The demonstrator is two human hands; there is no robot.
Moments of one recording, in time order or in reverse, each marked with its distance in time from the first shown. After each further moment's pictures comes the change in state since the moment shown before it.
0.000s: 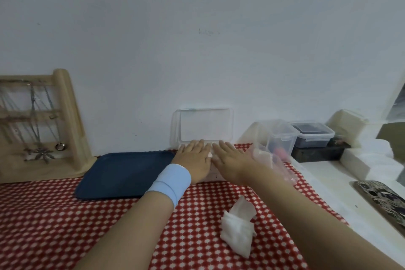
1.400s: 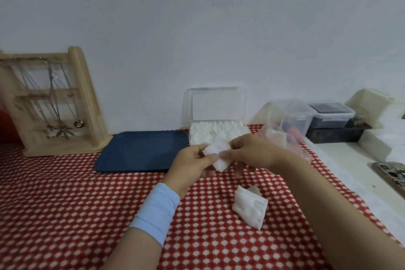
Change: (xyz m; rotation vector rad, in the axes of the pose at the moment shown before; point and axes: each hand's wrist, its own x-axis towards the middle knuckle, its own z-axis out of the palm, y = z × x) left_hand -0.084 0.000 0.030 -1.486 0.170 -0.164; right_hand -0.045 -0.010 -0.008 0.746 -0.076 0.006
